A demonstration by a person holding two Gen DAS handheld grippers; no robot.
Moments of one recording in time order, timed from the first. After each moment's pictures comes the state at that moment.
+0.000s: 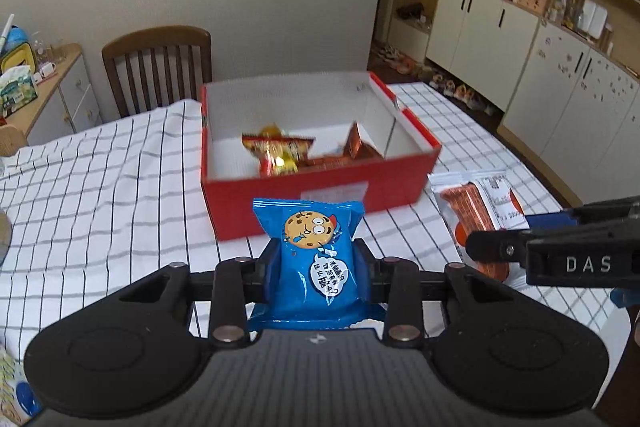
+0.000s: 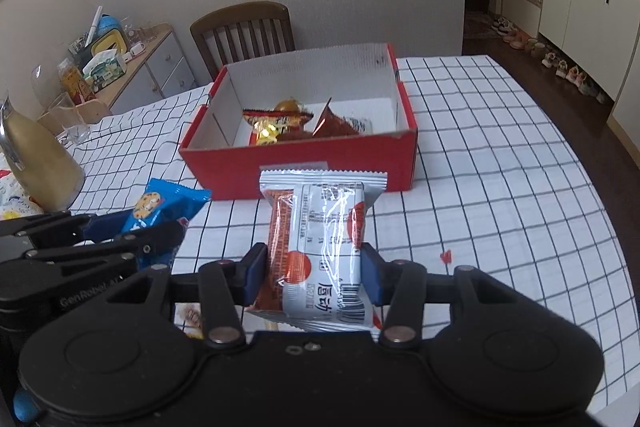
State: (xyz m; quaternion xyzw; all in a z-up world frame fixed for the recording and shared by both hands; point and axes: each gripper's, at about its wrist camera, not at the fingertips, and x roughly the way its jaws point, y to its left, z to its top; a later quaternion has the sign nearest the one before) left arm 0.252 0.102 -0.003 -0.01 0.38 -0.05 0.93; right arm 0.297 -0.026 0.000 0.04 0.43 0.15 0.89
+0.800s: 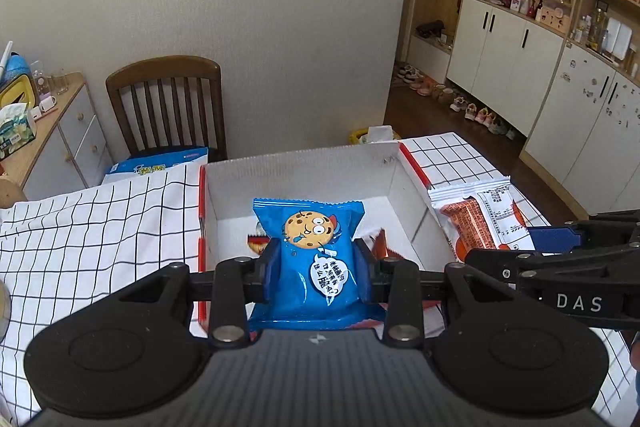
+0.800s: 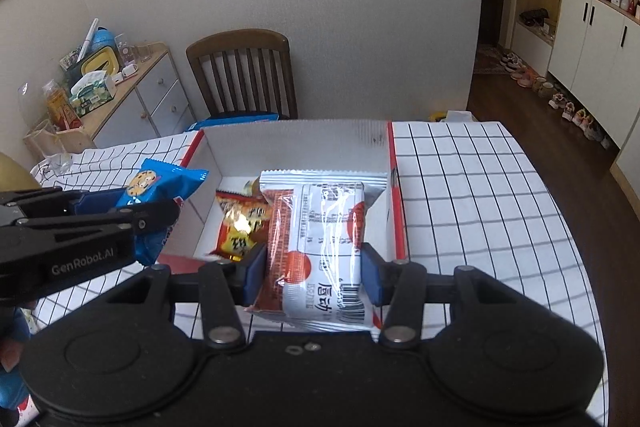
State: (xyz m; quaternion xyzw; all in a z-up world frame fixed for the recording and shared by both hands) left arm 0.369 0.095 0.025 -0.01 0.36 -0.02 0.93; right arm 0.400 -0.022 0.025 0.01 0.40 0.17 0.90
